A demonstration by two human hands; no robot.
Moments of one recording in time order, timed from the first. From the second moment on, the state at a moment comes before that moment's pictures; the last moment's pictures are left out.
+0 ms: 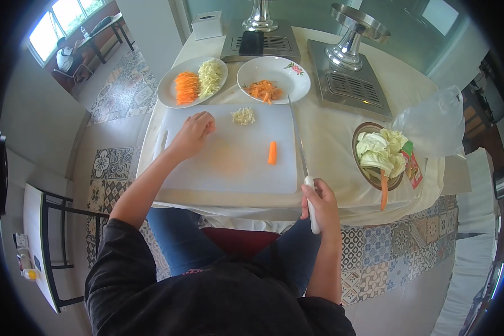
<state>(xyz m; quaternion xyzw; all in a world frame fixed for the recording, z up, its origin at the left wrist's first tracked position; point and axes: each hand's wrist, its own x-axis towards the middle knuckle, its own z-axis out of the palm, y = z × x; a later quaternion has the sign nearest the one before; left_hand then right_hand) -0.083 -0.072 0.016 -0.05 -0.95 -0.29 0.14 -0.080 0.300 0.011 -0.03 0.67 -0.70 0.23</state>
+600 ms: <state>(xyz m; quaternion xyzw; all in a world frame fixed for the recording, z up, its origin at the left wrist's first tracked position) -0.144 -0.180 0.029 0.08 -0.96 -0.07 0.28 -0.081 0.301 0.011 -0.03 0.68 -0.69 0.24</state>
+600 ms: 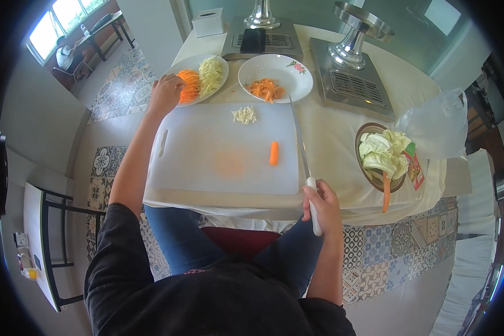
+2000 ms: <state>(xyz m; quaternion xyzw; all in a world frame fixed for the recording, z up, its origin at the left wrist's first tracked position) -0.083 -0.070 0.053 -0.25 -0.87 -0.38 0.18 -0.050 0.291 0.049 -0.18 0.86 -0.44 0.16</state>
